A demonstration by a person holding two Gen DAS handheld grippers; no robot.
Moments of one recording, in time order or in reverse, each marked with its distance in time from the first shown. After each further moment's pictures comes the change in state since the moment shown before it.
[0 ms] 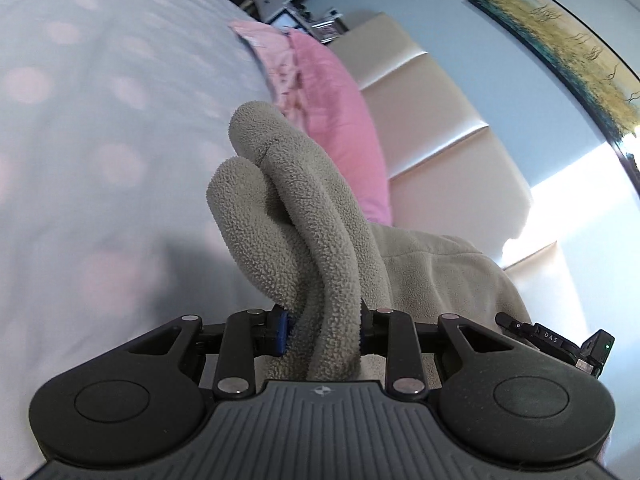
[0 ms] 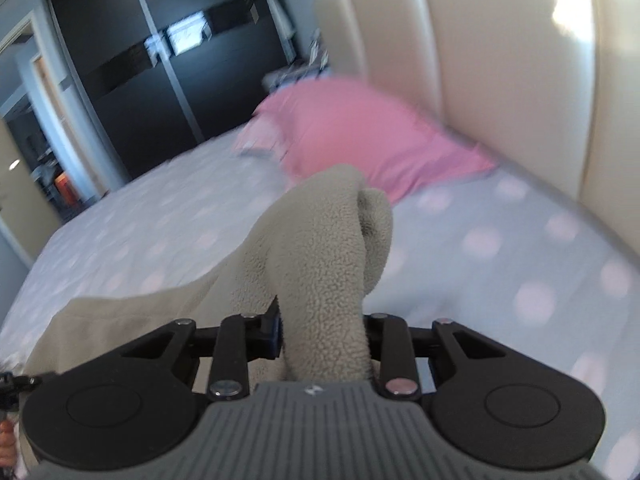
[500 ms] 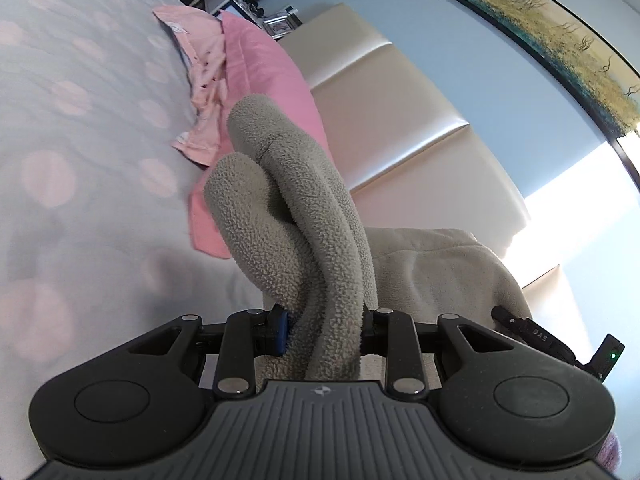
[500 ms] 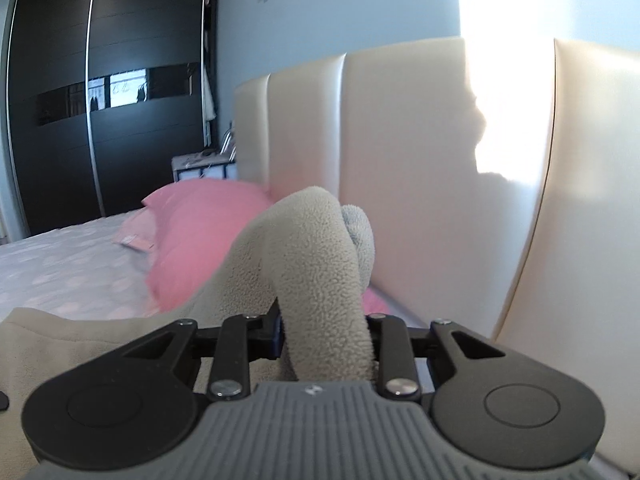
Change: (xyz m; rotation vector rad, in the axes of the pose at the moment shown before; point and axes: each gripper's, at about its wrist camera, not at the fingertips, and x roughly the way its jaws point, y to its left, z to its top) left arm 0.191 -0.065 0.031 0.025 -0.045 -0.095; right arm 0.081 -0.076 0.094 -0.142 -0.288 -0.295
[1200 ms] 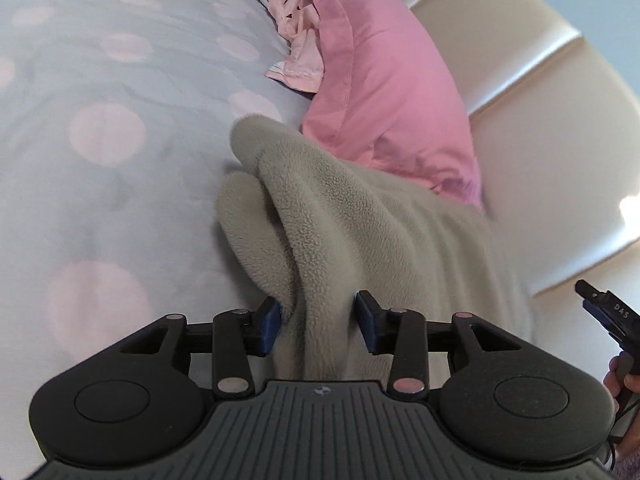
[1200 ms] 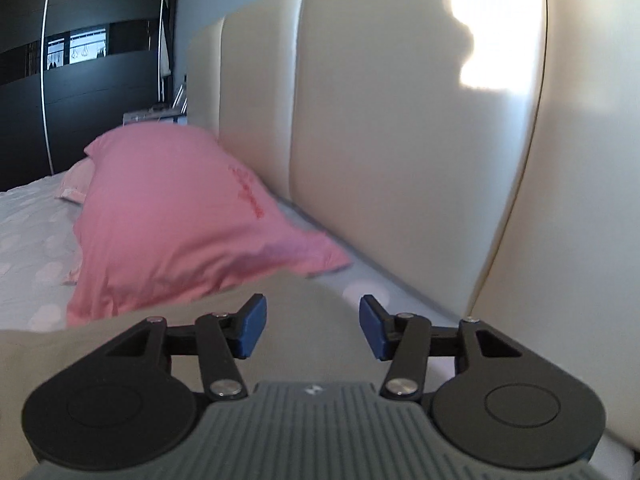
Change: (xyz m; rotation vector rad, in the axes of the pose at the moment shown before) left arm 0.056 0.033 -0.013 0.096 0.203 0.407; right arm 0.072 -0.024 -0.081 0.032 0.174 -0.100
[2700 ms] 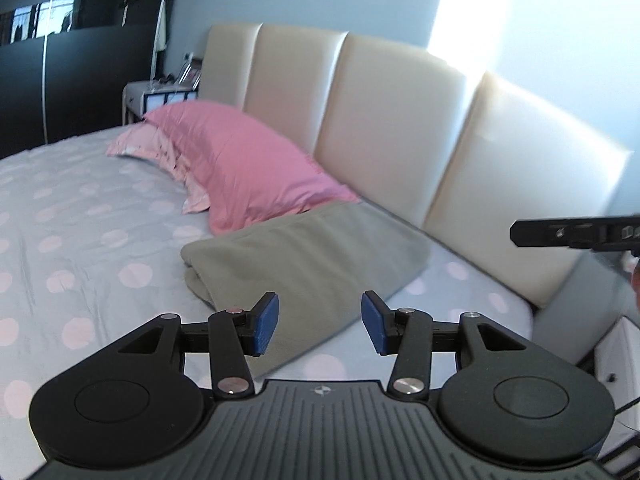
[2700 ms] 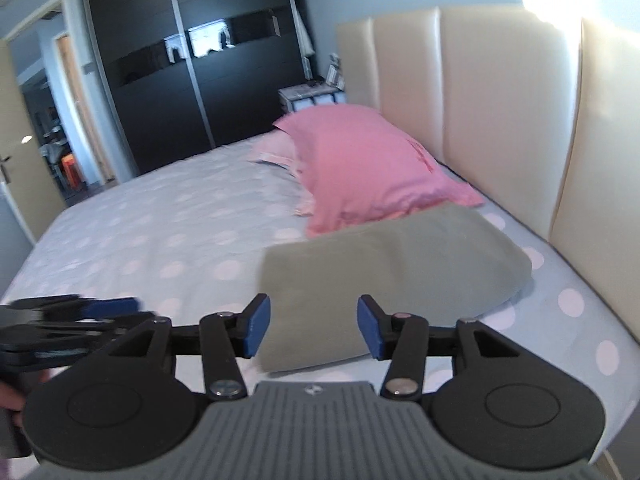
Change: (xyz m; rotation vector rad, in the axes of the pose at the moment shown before) left arm -0.307 -0.144 -0.129 0.583 -0.198 -0.053; right arm -0.385 0.062 -0.018 -0.041 0.094 0.427
